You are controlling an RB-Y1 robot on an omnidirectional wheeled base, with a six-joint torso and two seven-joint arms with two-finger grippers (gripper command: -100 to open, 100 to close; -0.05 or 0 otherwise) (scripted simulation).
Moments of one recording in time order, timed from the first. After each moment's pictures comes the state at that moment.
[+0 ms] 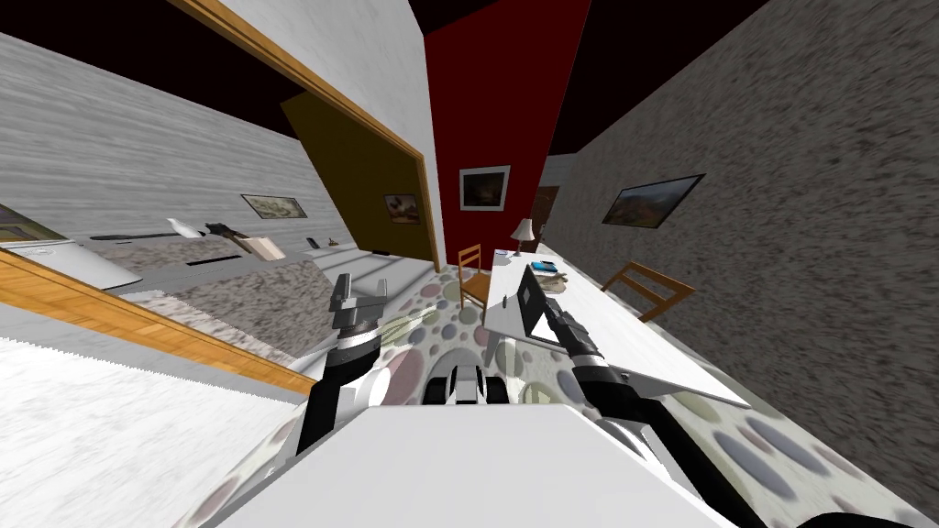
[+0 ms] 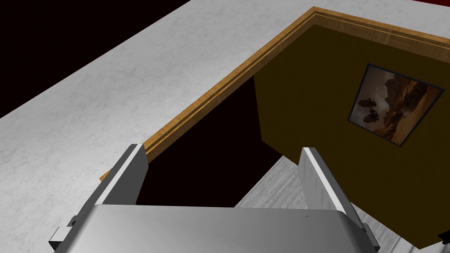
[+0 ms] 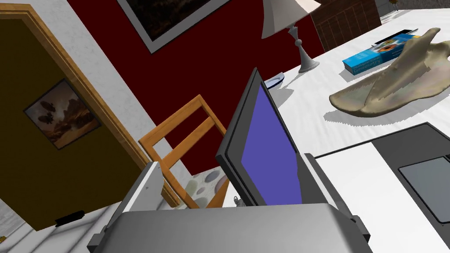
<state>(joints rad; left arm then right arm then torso) 0.53 -0.01 0.03 -2.29 0.09 -0.55 0.11 0.82 -0.21 -0.08 -2.45 -0.63 -0.02 -1.70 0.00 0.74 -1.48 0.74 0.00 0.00</state>
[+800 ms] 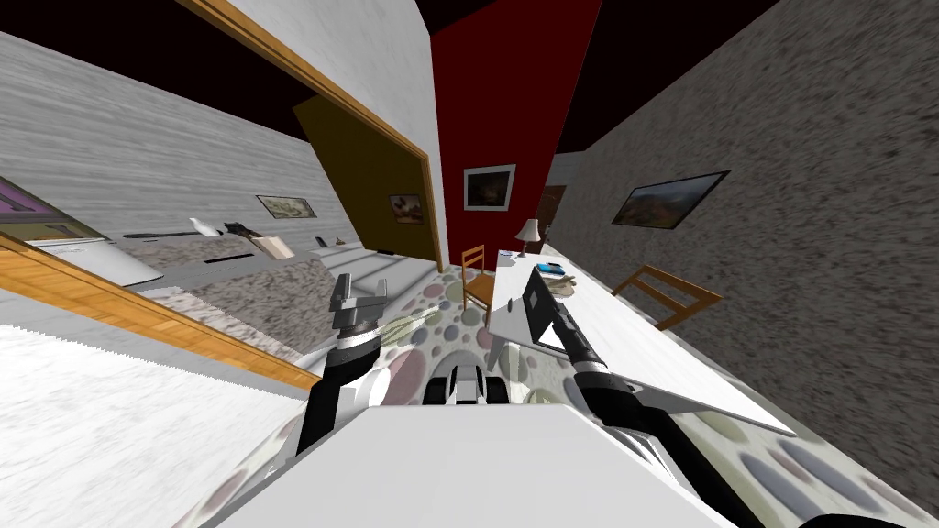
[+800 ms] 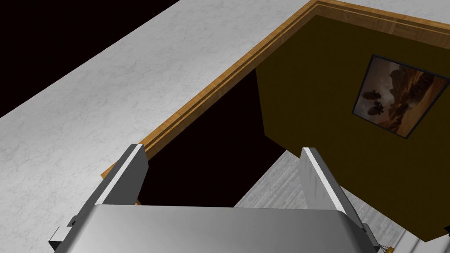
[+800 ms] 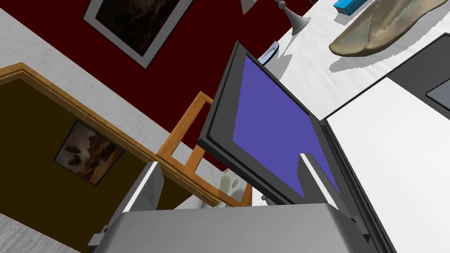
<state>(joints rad) 0.53 -0.01 0.03 -2.29 0.09 -0.55 0.11 0.86 -0.12 -0.09 -2.46 -0.71 0.05 -1.89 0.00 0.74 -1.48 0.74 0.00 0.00</state>
